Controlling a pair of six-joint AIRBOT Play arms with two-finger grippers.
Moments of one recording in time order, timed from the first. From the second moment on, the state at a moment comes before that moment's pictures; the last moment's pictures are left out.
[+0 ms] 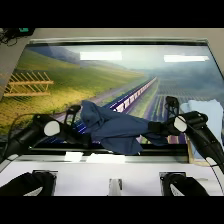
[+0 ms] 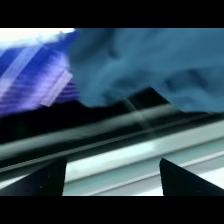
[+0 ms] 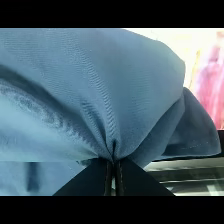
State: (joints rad) left arm -0.63 -1.03 0.75 1.20 -1.11 -1.91; right arm 0.28 -0.91 0.75 -1.54 1.18 1.94
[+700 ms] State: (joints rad) left arm -0.84 -1.18 0.54 0.76 -0.46 -1.98; right arm 0.28 -0.91 0.74 -1.46 1.18 1.94
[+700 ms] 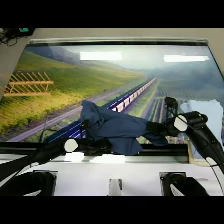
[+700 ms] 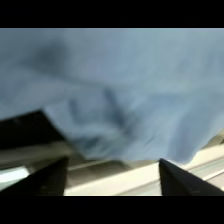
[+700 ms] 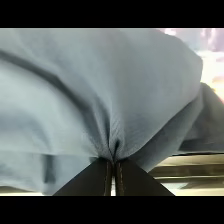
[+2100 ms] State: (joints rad) left arm -0.37 -0.53 1.49 1.05 -0.54 -1.54; right arm 0.28 -0.67 1.74 -1.80 1.10 1.84
